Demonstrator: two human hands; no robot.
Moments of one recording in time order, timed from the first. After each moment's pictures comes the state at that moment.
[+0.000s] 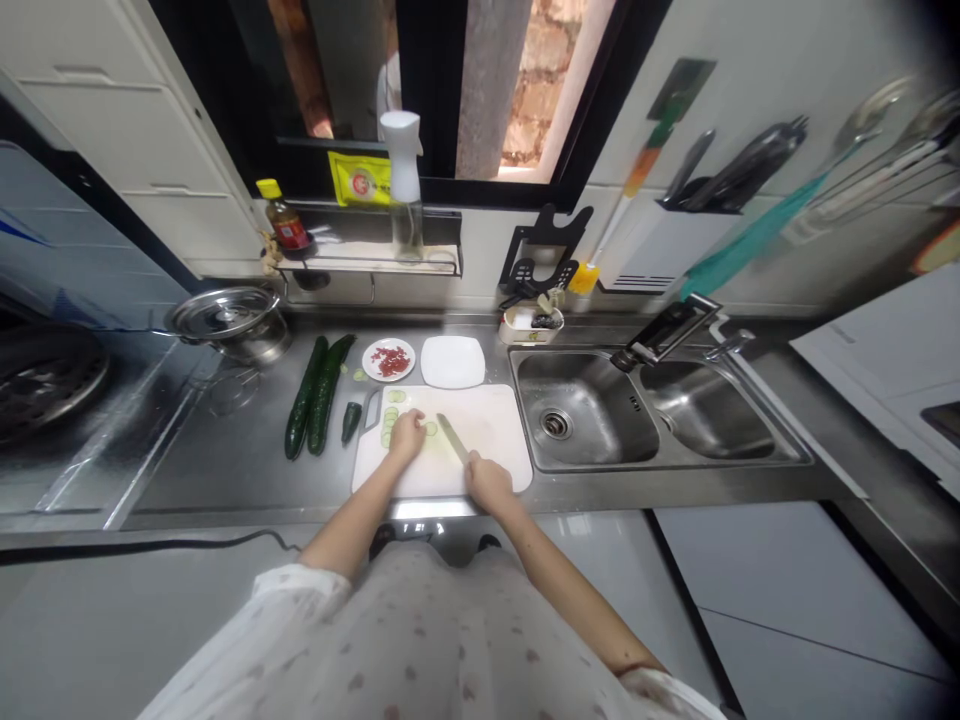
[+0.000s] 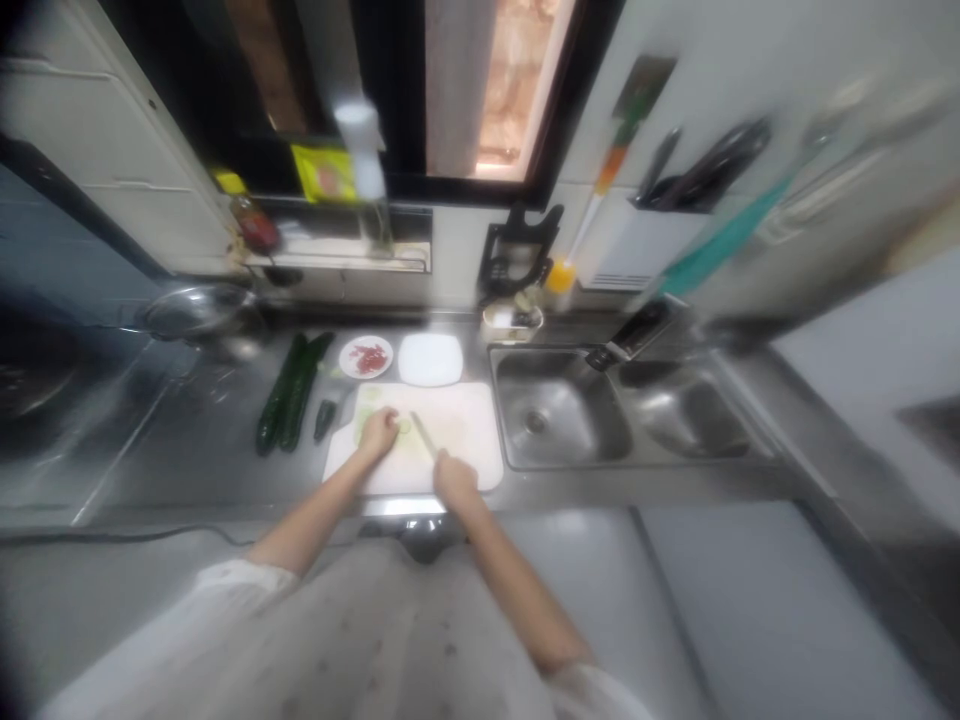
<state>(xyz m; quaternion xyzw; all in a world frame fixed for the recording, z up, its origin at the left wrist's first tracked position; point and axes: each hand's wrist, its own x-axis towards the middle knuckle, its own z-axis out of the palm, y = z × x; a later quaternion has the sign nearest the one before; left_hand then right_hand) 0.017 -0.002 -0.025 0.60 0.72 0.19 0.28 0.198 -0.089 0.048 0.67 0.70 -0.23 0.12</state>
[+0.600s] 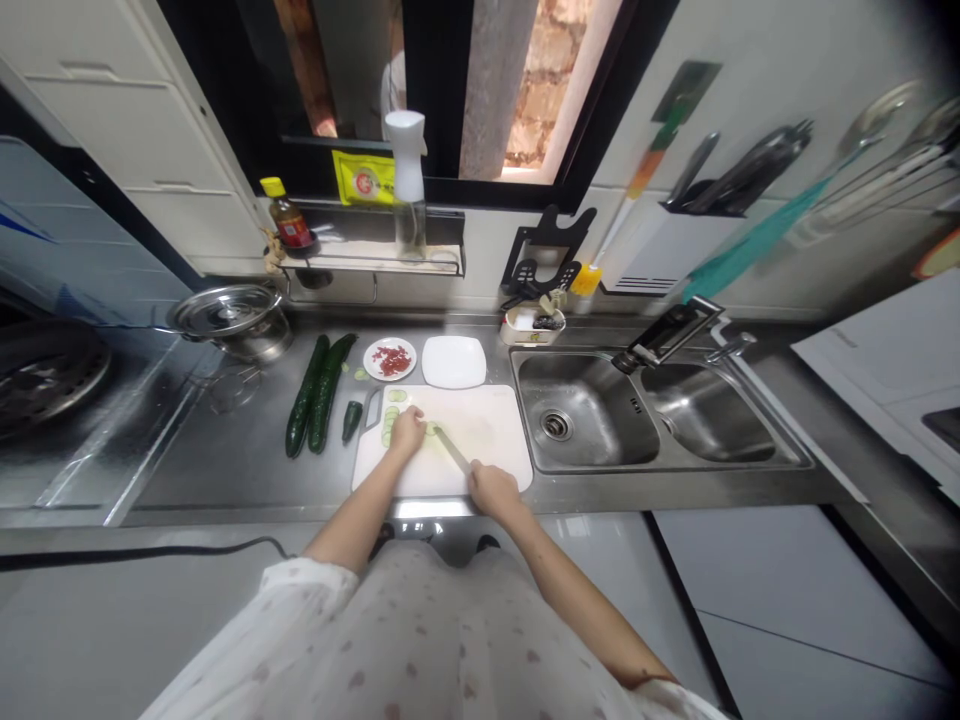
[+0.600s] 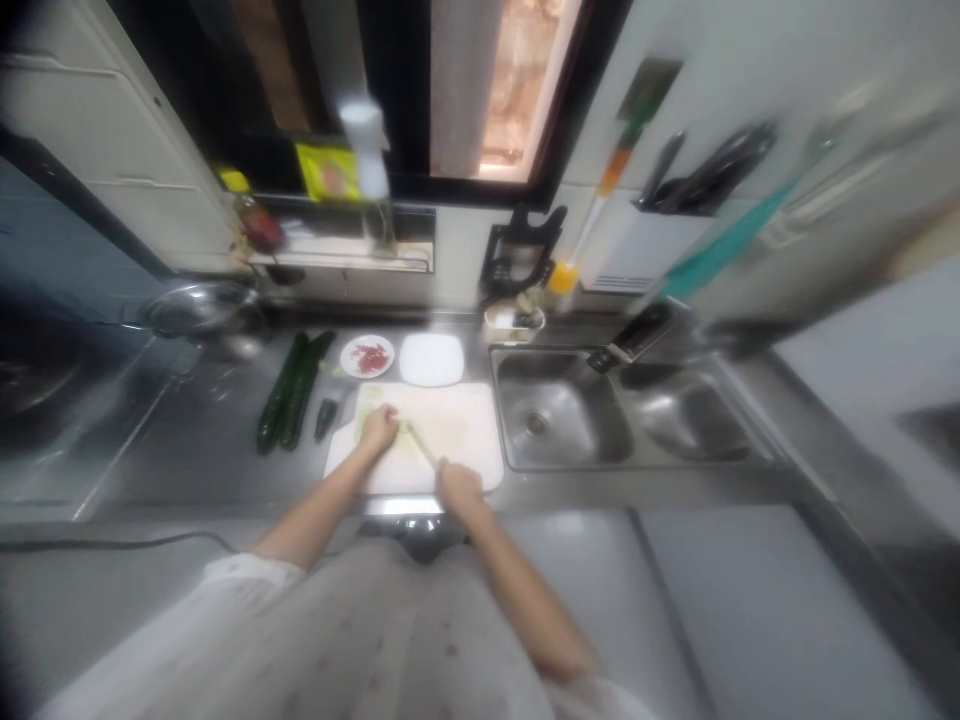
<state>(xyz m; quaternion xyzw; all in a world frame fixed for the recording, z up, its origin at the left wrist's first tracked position) 0.015 0.007 -0.026 0.59 0.74 0.16 0.27 0.203 -0.100 0.063 0.64 0.72 -0.22 0.15</state>
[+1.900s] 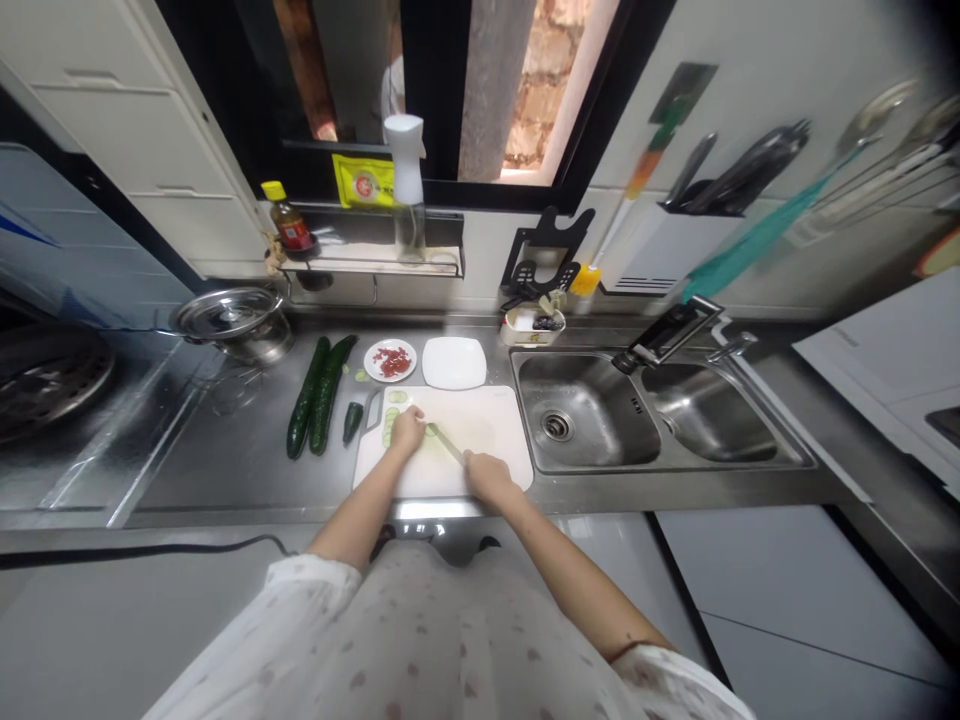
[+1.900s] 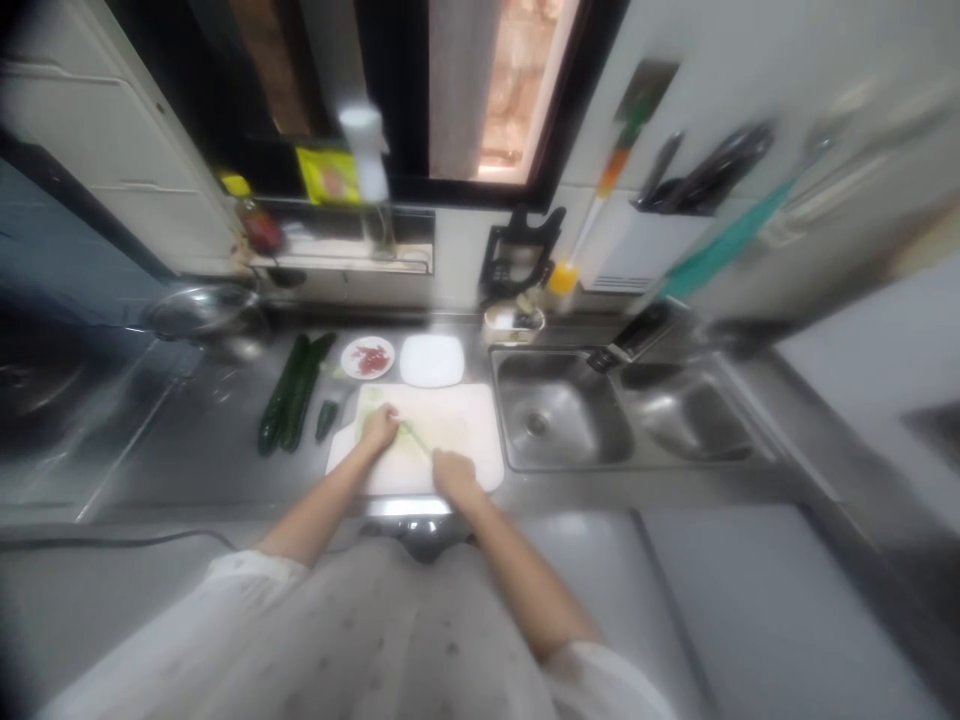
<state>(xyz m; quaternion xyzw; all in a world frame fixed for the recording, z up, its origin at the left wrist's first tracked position) 0.015 0.011 -0.023 0.59 0.75 0.14 0.28 0.193 -0.074 0.065 0.60 0.75 -0.22 0.18</state>
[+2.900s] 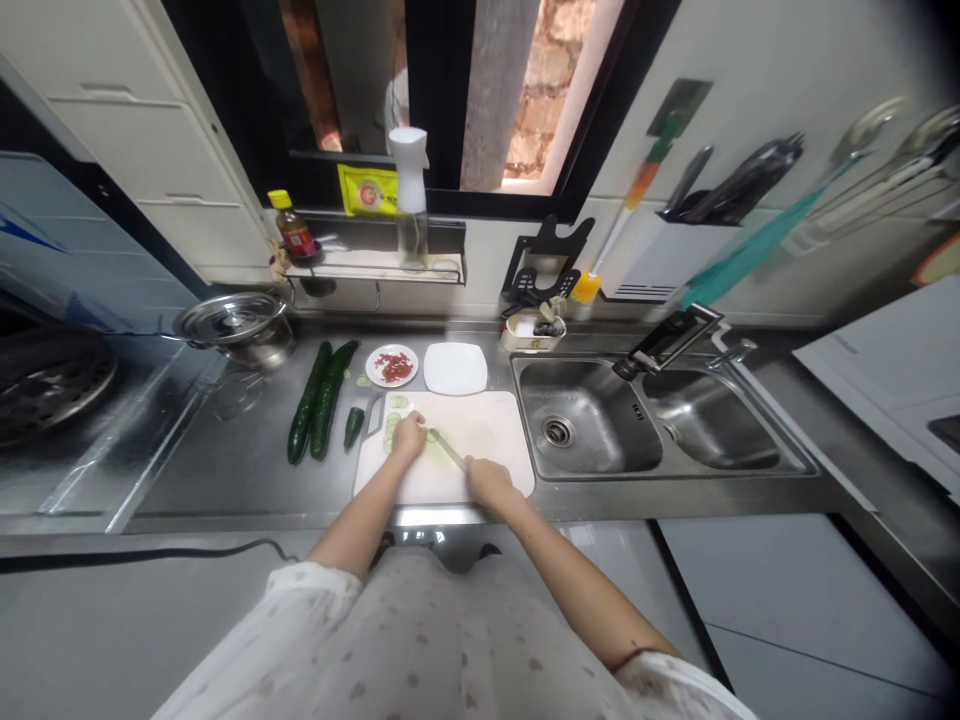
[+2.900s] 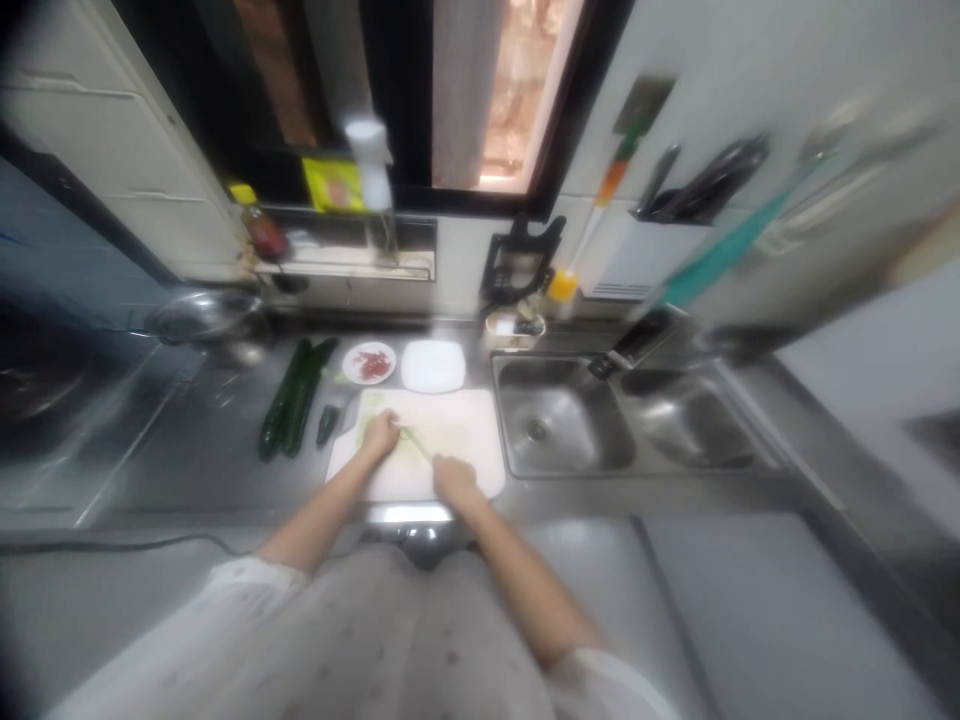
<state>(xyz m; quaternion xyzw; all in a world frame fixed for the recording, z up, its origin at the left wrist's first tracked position) 0.016 0.012 -0.028 0.59 0.75 0.13 0.27 0.193 -0.074 0.068 0.61 0.74 -0.22 0.18</state>
